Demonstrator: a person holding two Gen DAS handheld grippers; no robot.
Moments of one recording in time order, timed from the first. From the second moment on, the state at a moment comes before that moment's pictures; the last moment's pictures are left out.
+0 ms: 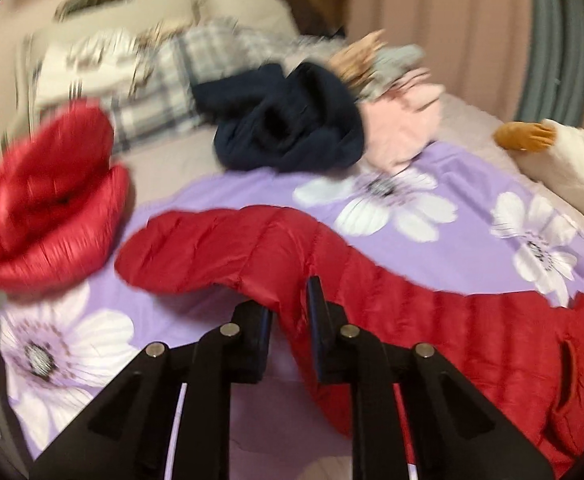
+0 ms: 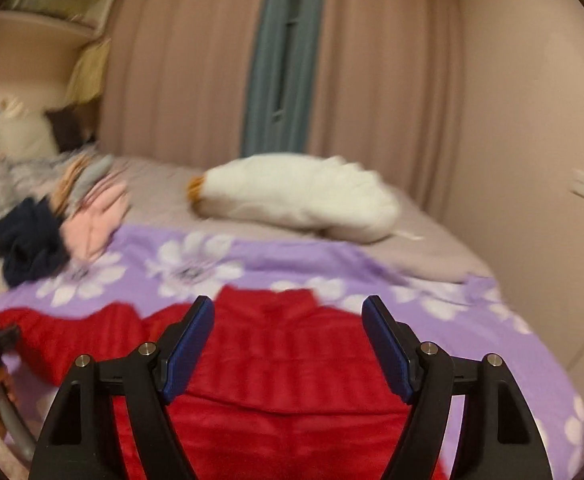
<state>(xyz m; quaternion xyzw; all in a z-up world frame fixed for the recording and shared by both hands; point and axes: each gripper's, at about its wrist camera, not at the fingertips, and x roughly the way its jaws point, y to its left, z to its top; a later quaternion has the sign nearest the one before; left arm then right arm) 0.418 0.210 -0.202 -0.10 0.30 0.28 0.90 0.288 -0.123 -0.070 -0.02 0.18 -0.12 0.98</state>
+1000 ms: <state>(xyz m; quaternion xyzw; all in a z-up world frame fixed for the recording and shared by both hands) 0.330 -0.237 -0.145 0.09 0.24 -0.09 0.96 0.092 -0.326 -0.059 0.14 0.14 -0.36 0.91</state>
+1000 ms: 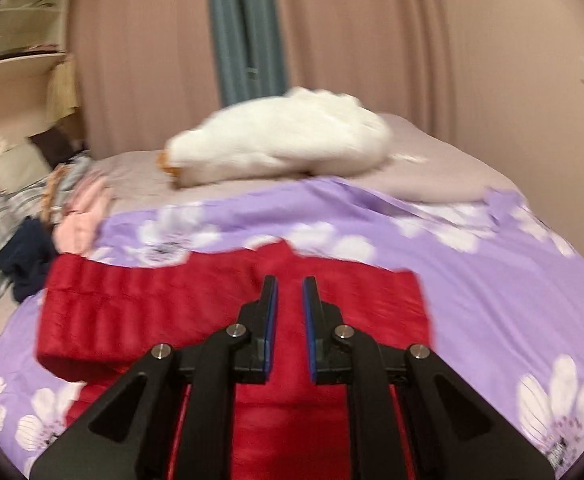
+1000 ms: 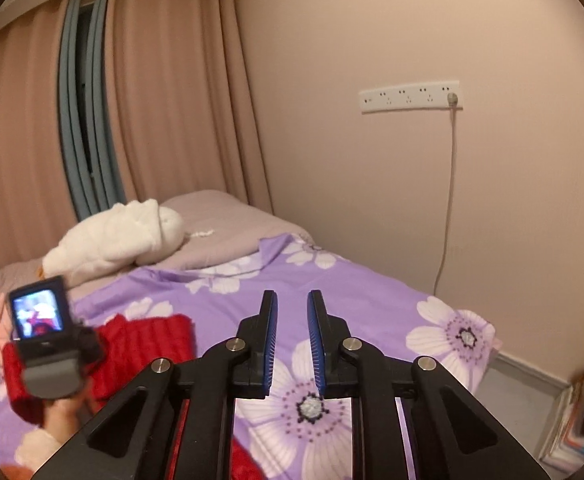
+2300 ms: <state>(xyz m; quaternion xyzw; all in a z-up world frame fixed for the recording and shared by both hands) 0.360 0.104 -0.221 -0.11 0.30 0.12 0.94 0.432 -0.236 -0.172 0.18 0.37 -0.03 0.91</state>
